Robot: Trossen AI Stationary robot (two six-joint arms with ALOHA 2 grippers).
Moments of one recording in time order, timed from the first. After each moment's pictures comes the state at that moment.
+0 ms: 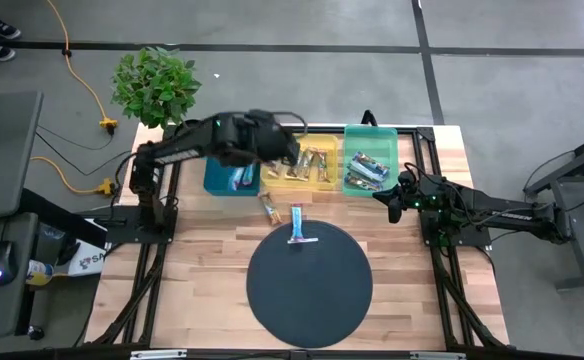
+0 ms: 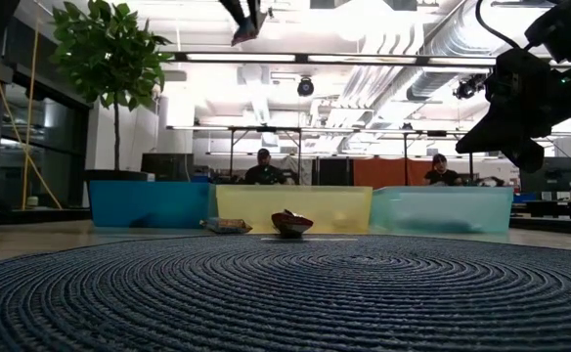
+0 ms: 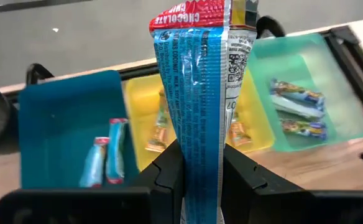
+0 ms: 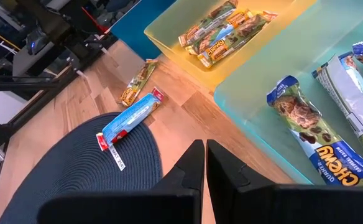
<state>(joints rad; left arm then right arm) 0.05 1.87 2.30 -1.57 -0.65 -1.15 -0.24 0.31 0.16 -0.27 0.05 0.63</state>
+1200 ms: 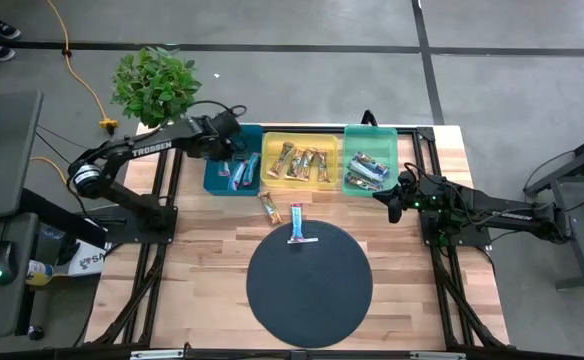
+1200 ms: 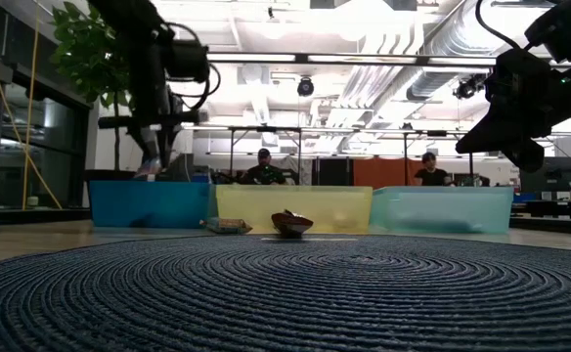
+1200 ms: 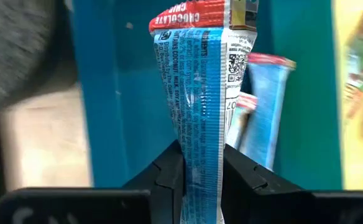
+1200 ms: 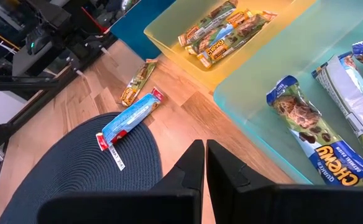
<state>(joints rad) 0.64 1.41 1.04 -0.87 -0.21 -0.81 -0.24 0.31 0.16 -0.27 0.05 0.63</state>
